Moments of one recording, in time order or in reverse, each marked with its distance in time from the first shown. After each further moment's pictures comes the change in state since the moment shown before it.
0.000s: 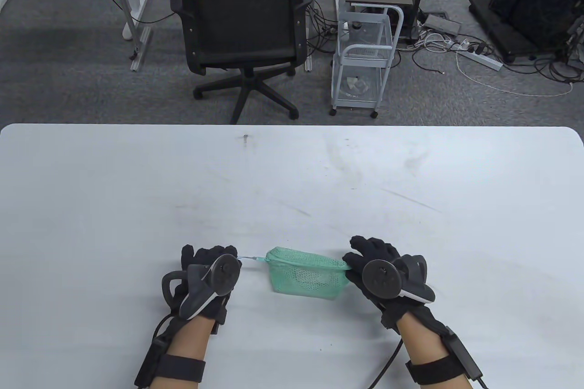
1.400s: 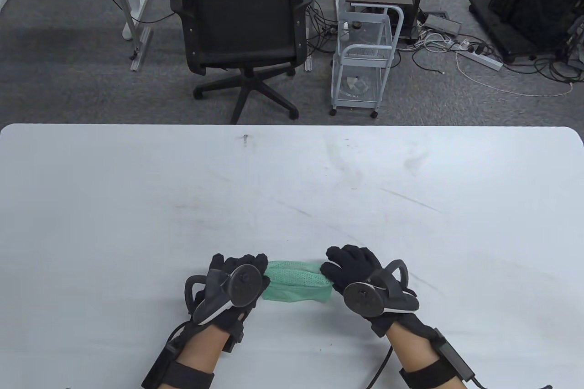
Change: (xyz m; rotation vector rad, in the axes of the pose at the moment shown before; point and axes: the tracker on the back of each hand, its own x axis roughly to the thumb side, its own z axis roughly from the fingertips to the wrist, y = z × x) left_hand 0.041 0.004 0.018 -0.121 -0.213 0.102; right_hand 0.039 0.013 0.002 -0.015 -0.226 0.105
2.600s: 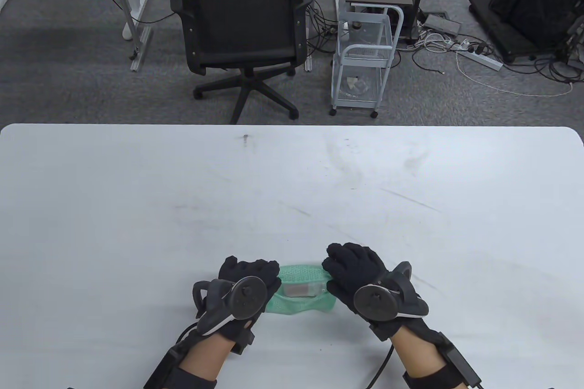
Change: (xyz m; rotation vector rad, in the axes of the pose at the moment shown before) left_hand 0.019 0.007 0.012 0.102 -0.093 0.093; right_hand 0.006 -0.023 0.010 -0.138 -0.021 -0.065
